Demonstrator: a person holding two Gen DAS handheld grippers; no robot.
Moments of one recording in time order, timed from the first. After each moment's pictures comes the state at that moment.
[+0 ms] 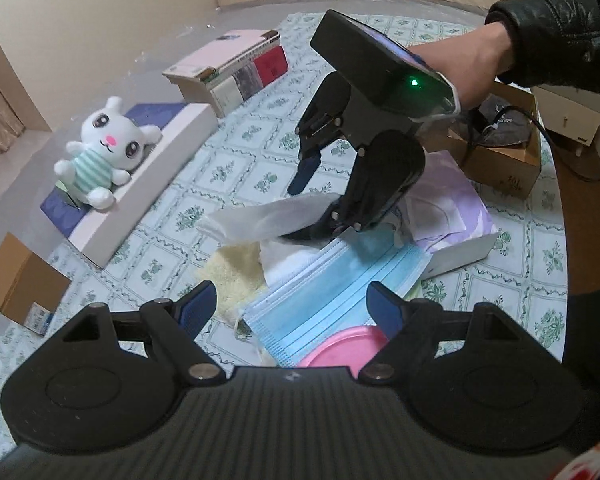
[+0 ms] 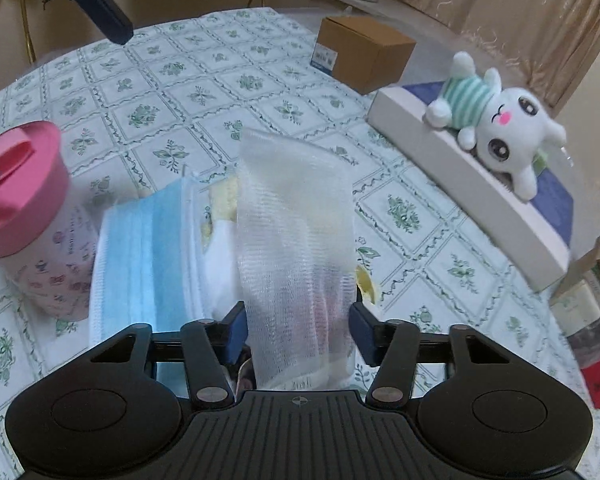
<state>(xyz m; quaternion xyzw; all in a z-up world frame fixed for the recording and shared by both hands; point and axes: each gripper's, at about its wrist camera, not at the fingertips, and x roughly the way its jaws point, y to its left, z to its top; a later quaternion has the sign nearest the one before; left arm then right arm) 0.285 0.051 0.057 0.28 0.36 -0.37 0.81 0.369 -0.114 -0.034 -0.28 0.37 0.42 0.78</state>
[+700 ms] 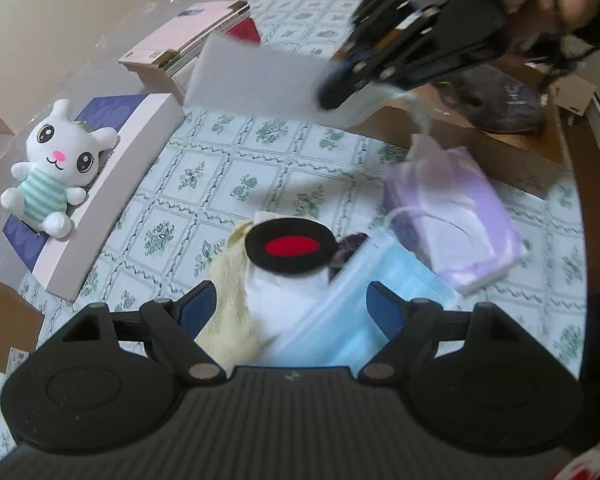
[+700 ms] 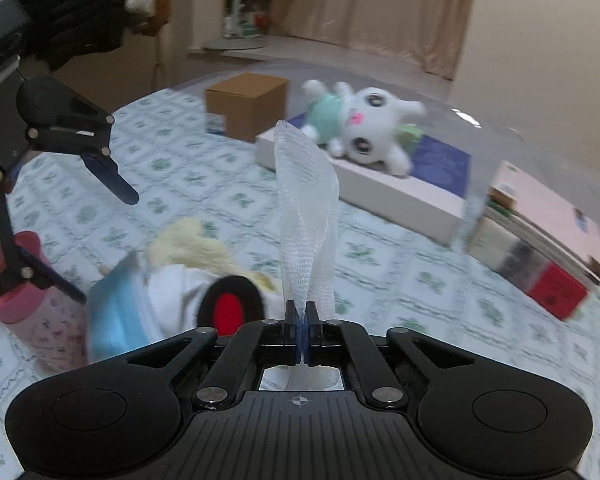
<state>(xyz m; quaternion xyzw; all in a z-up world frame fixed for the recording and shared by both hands) 0.342 -0.020 0.029 0.32 0.40 -0.38 0.77 0.354 -0.209 0.037 -0.15 0.34 0.31 0.88</state>
